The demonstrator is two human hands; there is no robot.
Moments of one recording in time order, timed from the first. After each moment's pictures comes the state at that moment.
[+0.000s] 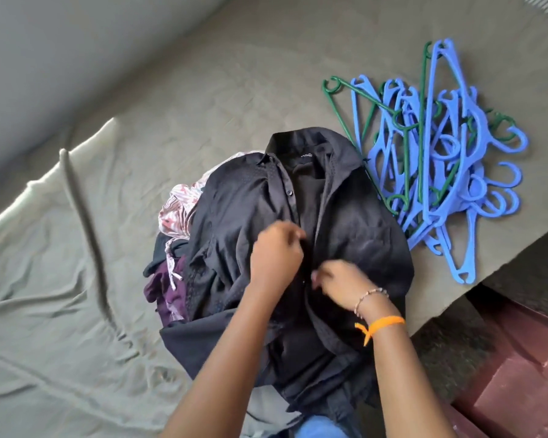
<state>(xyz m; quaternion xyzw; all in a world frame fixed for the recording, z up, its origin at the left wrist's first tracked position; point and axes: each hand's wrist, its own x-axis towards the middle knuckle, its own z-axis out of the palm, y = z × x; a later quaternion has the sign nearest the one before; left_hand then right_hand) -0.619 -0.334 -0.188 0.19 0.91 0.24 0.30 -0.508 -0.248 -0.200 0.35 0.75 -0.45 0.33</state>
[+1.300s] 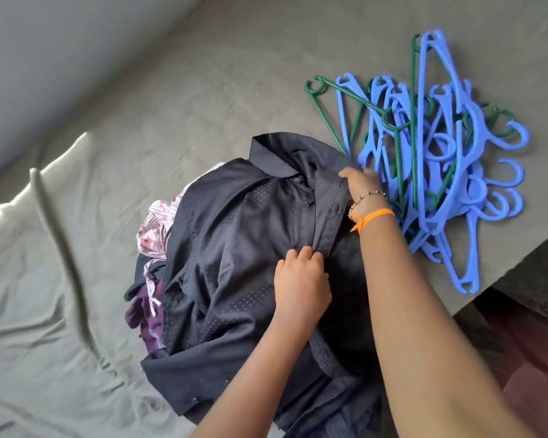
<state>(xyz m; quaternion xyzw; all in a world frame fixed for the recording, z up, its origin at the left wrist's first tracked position) -0.571 -0.303 -0.222 0.41 0.88 0.06 0.24 -0.604 -0.123 -0.252 0.65 0.43 -0.62 -0.07</state>
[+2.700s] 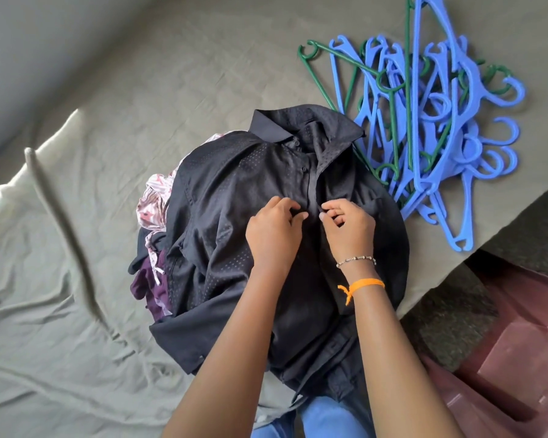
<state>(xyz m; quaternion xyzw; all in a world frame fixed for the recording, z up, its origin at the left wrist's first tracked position) -0.598 -0.311 -0.220 0.27 0.93 0.17 0.20 -0.511 -0.235 -0.237 0.53 0.72 -0.45 -0.10</state>
